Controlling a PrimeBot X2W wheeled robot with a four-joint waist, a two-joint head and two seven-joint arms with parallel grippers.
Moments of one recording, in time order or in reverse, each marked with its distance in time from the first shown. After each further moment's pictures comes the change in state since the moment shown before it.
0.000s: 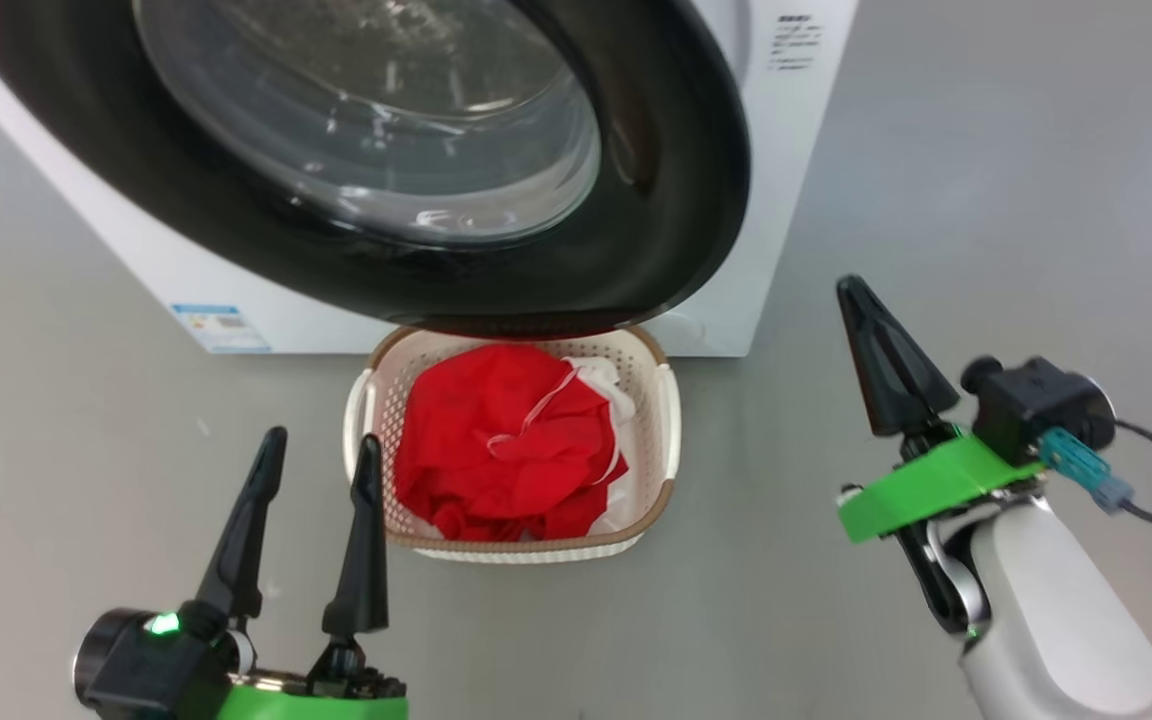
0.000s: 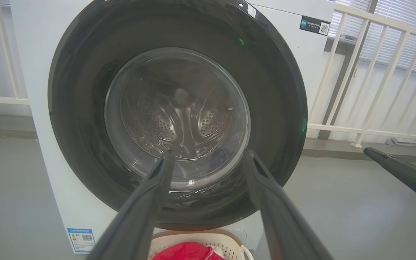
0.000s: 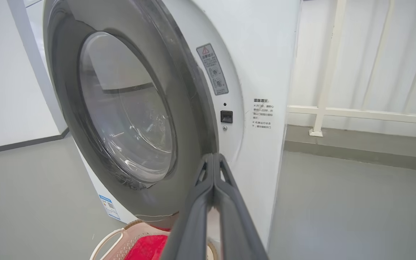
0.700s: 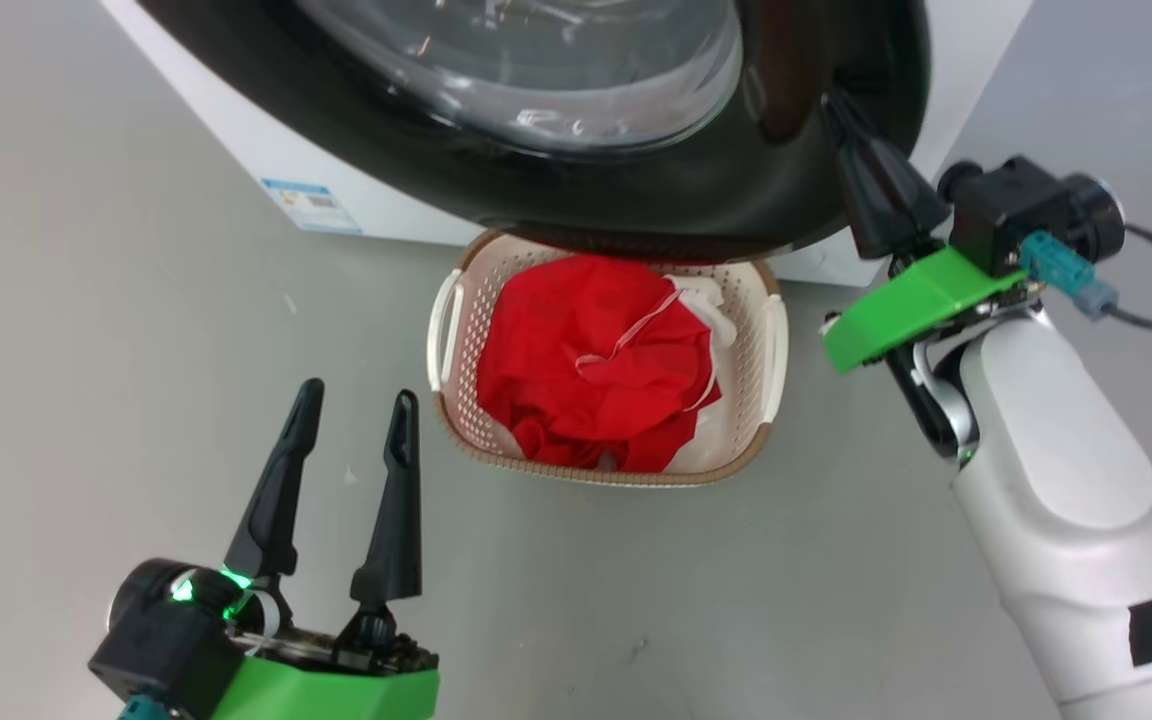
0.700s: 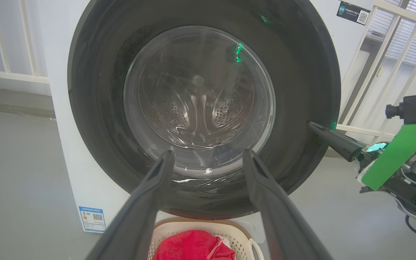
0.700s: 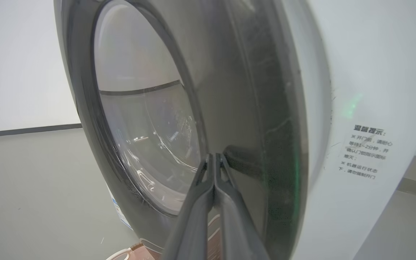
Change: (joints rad) left arm -0.065 -0.030 -0.034 -0.025 -0.049 -0.033 0.000; right arm -0.338 -0.007 0.045 0.209 -0.059 0.000 0.000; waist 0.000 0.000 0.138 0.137
